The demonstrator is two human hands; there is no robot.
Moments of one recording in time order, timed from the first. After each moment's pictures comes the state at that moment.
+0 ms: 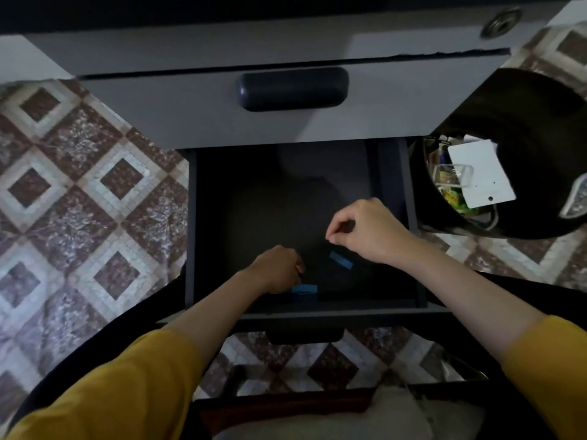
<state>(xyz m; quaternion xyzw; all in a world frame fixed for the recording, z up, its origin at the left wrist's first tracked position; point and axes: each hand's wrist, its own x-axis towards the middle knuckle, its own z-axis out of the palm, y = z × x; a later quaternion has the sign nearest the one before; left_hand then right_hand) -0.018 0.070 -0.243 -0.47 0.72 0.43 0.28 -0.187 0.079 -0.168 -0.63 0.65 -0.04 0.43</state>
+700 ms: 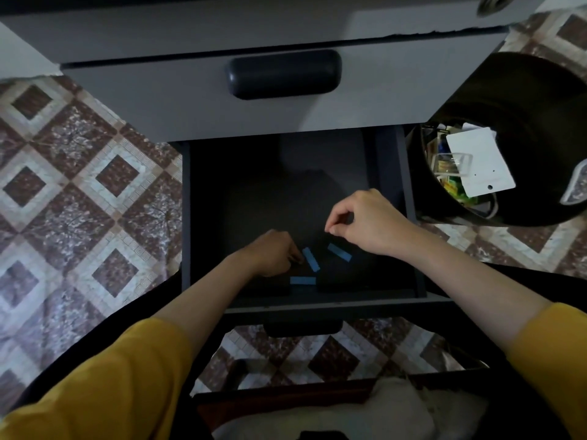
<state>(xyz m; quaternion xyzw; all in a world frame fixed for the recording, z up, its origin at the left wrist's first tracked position) -0.018 0.057 -0.229 -0.45 0.73 0.44 0.27 -0.189 0.081 -0.165 -0.63 0.65 -0.04 0.42</state>
